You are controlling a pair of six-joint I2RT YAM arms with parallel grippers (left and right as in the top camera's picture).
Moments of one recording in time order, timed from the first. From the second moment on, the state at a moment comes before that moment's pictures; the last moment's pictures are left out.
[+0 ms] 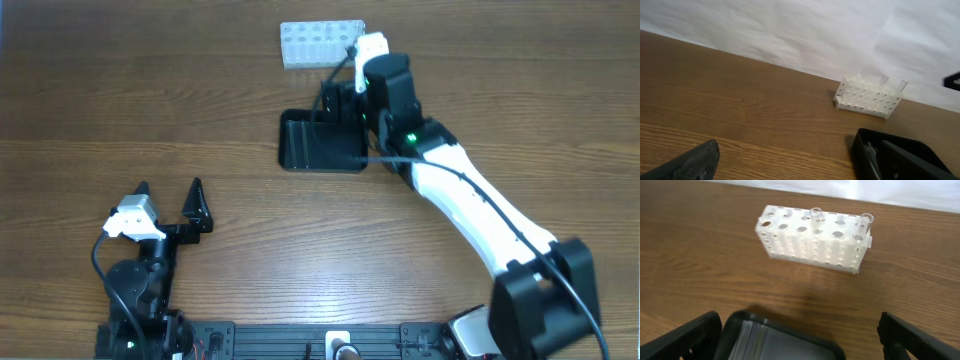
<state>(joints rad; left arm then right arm) 0.02 0.01 0.01 -0.07 0.05 -0.28 0.43 1.63 1.17 -0.12 0.05 0.16</state>
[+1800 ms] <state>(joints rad) 0.02 0.01 0.01 -0.07 0.05 -0.28 0.44 2.28 1.74 -0.05 0.22 0.15</state>
